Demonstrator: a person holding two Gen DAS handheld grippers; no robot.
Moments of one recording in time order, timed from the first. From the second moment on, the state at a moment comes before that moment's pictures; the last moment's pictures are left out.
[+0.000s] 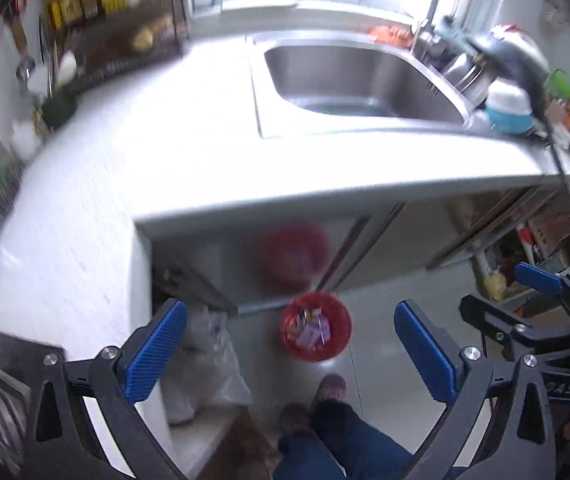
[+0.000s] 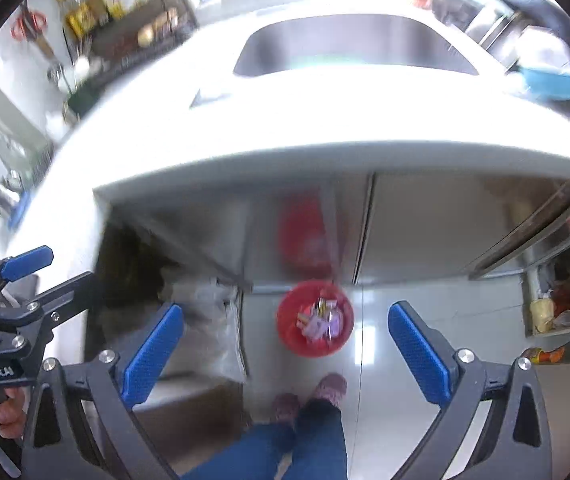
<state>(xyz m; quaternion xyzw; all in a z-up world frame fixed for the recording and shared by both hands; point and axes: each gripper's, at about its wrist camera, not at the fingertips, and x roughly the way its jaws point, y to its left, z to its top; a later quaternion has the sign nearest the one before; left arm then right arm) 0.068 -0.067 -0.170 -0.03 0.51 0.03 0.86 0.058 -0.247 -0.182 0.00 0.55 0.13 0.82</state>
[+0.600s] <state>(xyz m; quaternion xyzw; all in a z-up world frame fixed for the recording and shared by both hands) 0.025 -0.057 -0.075 -0.01 0.44 -0.05 0.90 0.011 -0.230 -0.069 0.00 0.47 0.06 0.88</state>
